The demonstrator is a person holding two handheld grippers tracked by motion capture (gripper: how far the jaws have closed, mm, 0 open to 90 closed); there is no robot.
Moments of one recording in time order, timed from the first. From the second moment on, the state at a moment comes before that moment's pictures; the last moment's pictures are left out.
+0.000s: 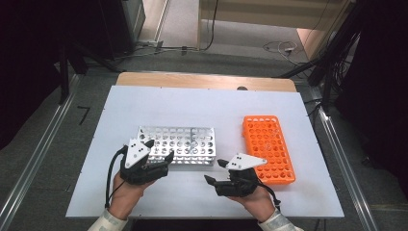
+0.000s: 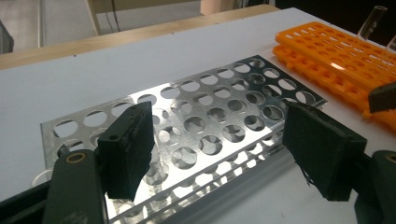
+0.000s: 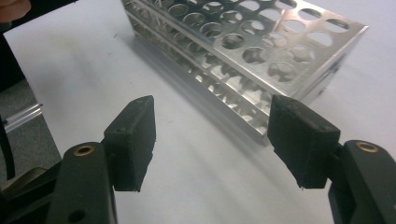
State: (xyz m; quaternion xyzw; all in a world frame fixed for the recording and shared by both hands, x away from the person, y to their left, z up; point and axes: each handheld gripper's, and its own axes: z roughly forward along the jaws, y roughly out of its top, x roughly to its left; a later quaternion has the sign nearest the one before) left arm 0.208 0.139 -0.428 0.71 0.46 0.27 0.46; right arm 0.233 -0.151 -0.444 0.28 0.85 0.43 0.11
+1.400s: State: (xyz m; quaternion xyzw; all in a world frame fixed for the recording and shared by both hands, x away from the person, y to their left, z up) left arm 0.205 0.134 -0.432 0.71 0.47 0.26 0.46; right arm 0.258 -0.271 -0.445 0.43 0.78 0.39 0.21
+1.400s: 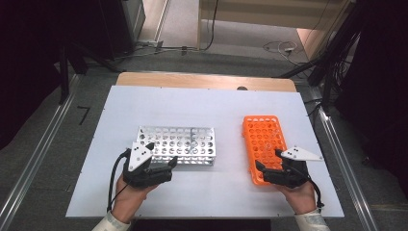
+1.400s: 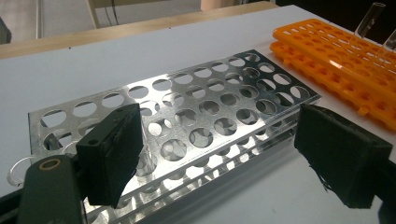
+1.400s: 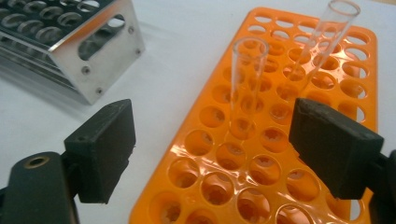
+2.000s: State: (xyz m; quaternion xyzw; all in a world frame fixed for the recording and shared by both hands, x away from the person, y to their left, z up) left arm 0.206 0.133 -0.434 0.71 0.47 0.26 0.46; right arm 0.278 -0.270 -0.460 0.45 0.78 0.38 0.22
